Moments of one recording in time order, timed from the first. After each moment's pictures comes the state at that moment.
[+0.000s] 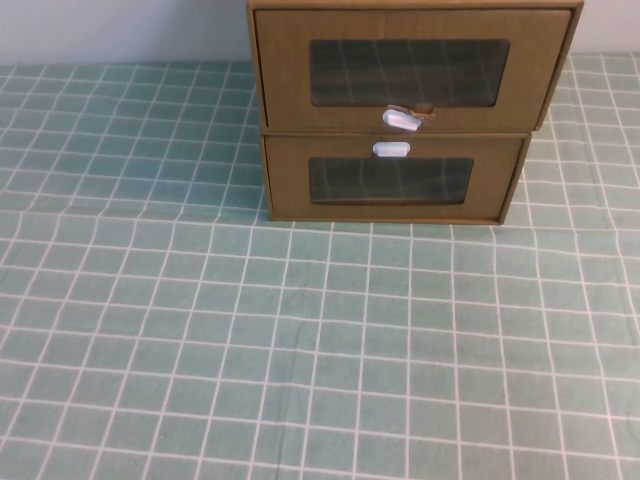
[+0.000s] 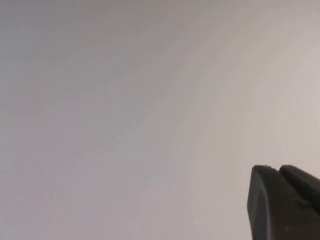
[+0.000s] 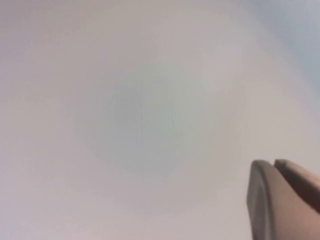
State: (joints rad) right arm 0.04 -0.01 0.02 -0.06 -0.65 0.16; left arm -0.13 -0.01 0.03 -0.03 -0.69 0.09
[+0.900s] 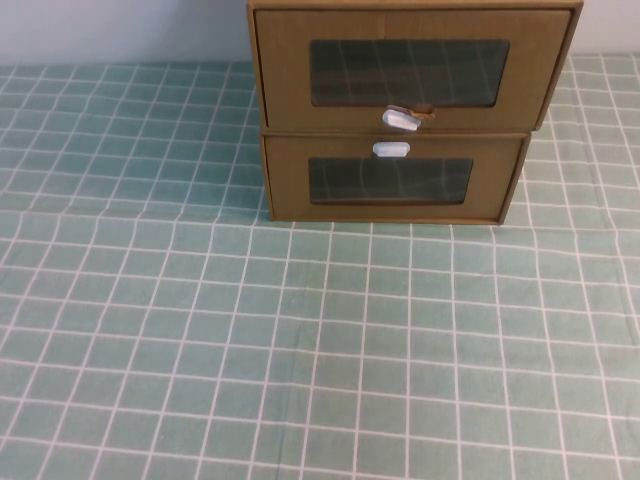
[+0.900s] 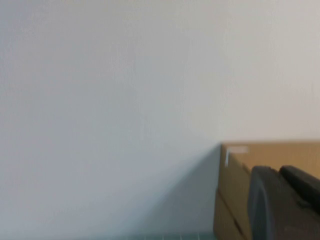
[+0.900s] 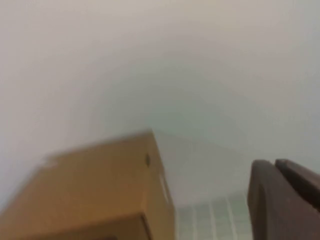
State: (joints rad) right arm 0.04 0.60 -1.15 -0.13 0.53 0.46; left arm -0.13 0.67 -1.07 -0.08 0.34 0.07
